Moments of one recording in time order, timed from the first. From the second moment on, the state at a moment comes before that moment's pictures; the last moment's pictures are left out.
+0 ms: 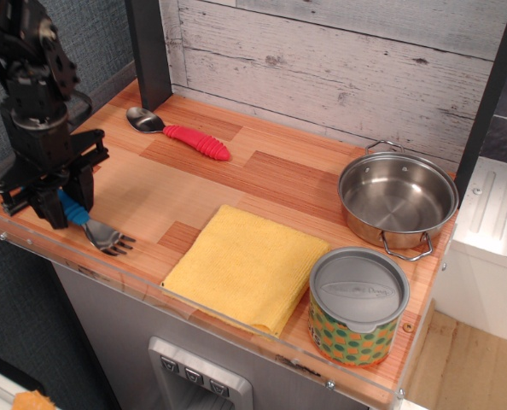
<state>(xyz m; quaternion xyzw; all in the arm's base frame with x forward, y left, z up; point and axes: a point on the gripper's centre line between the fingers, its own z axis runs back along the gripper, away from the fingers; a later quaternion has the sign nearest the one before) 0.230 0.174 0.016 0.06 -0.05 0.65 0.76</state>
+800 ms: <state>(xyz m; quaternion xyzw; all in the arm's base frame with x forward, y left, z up) 0.227 0.167 0.011 0.05 -0.05 0.65 0.75</state>
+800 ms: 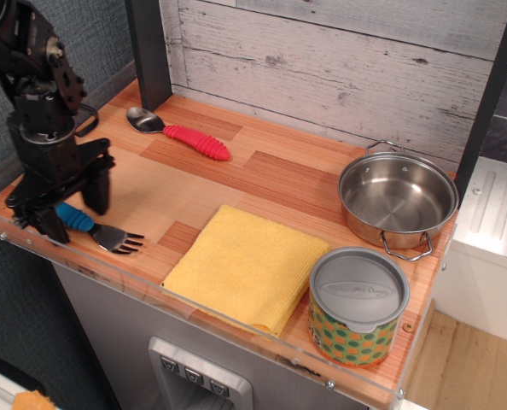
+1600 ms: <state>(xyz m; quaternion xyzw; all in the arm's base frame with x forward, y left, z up) 0.263 0.157 0.059 0.05 -0.06 0.55 0.83</state>
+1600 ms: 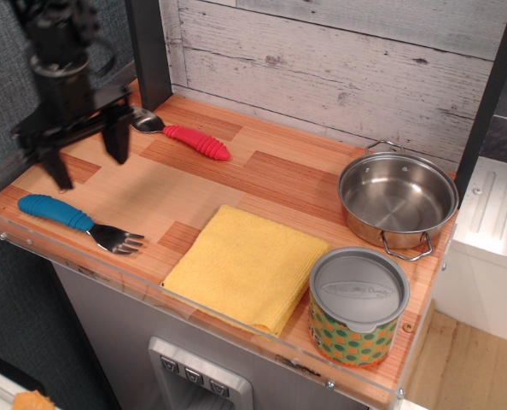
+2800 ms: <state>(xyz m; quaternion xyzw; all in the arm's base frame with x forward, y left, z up) 0.306 0.075 0.083 0.00 -0.04 0.09 1.00</state>
